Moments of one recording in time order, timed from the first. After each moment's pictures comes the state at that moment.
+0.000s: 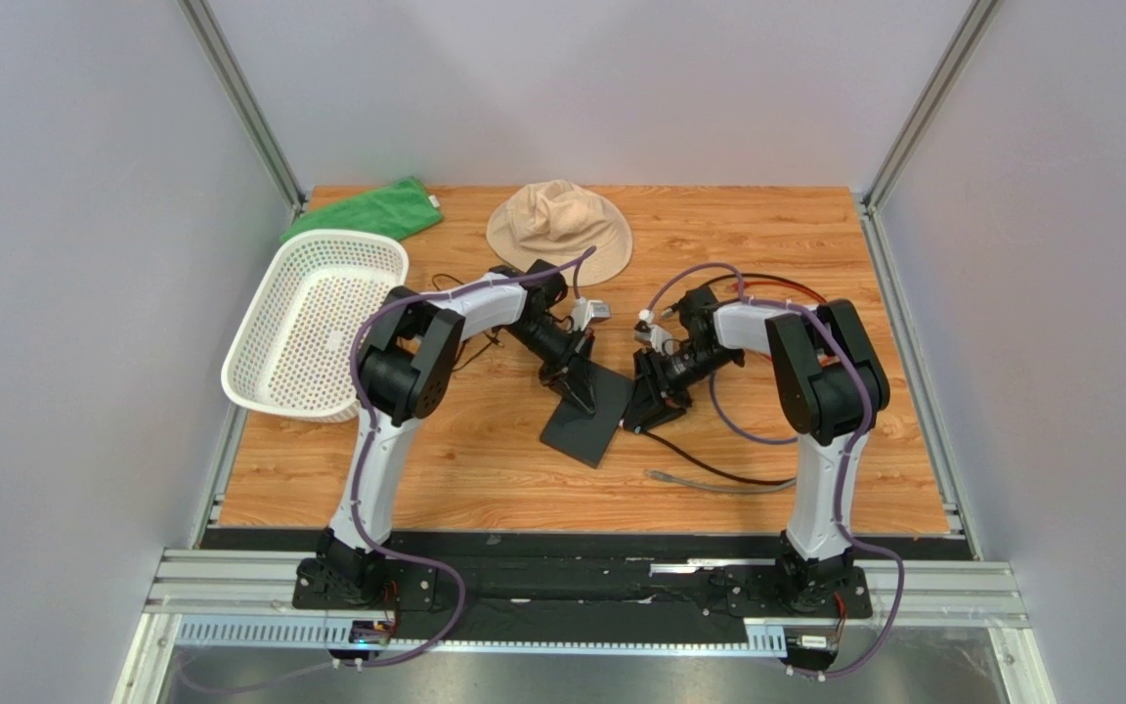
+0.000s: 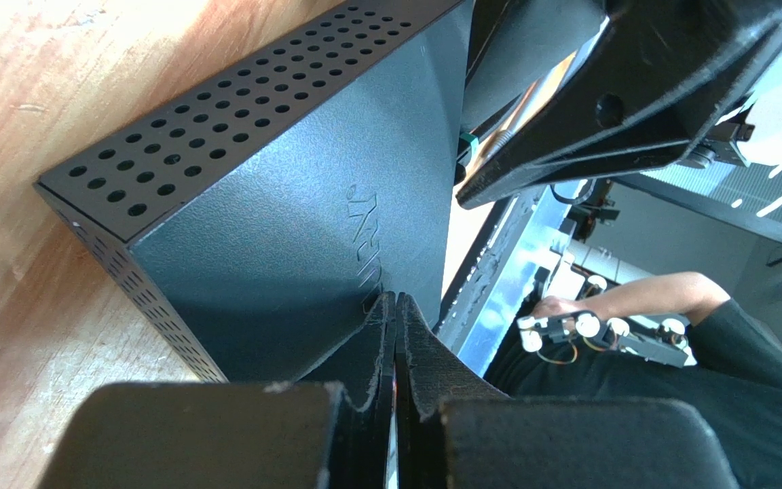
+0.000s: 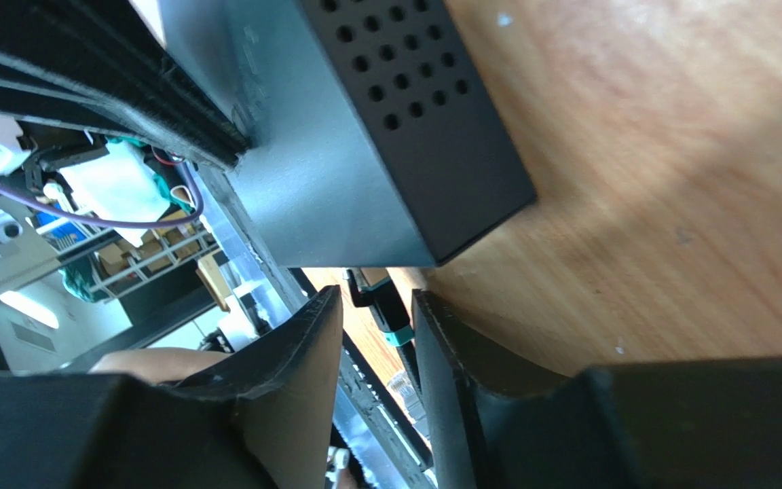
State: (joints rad) left arm -0.53 2.29 1.65 -0.85 0.99 -0.05; right arm 0.30 2.04 1.17 -0.68 -0.91 0.04
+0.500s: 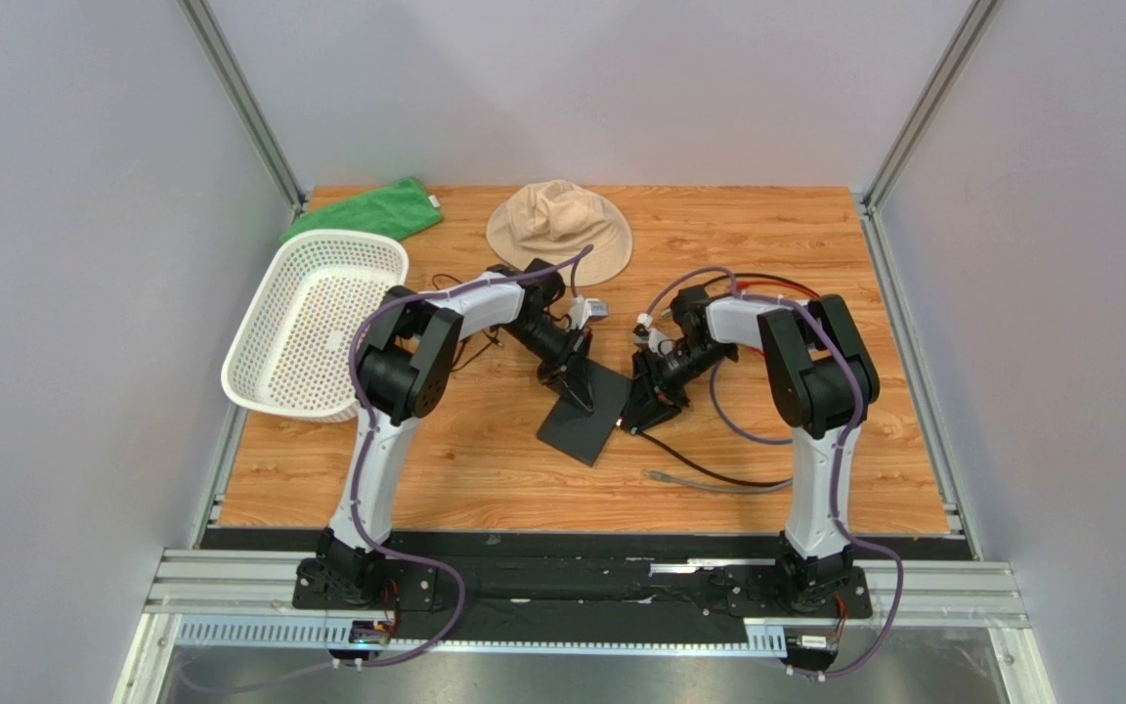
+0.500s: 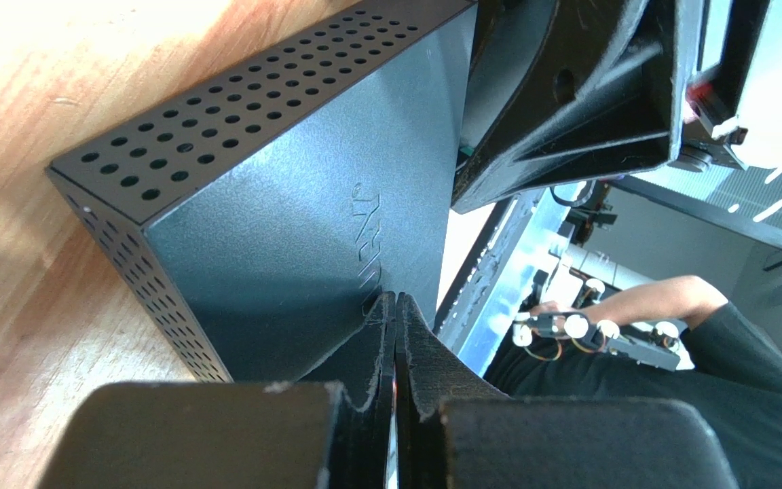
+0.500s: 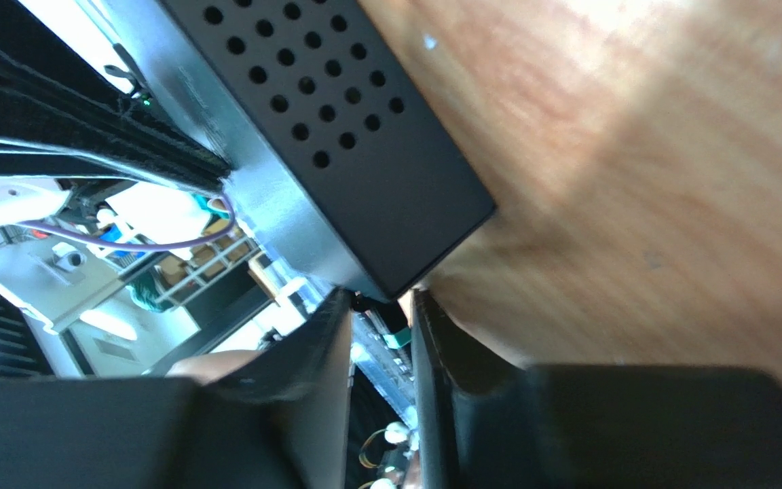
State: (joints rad) left arm -0.52 2.29 1.65 -0.85 0.99 -0.05; right arm 0.31 2.09 1.24 -0.77 -0.87 0.16
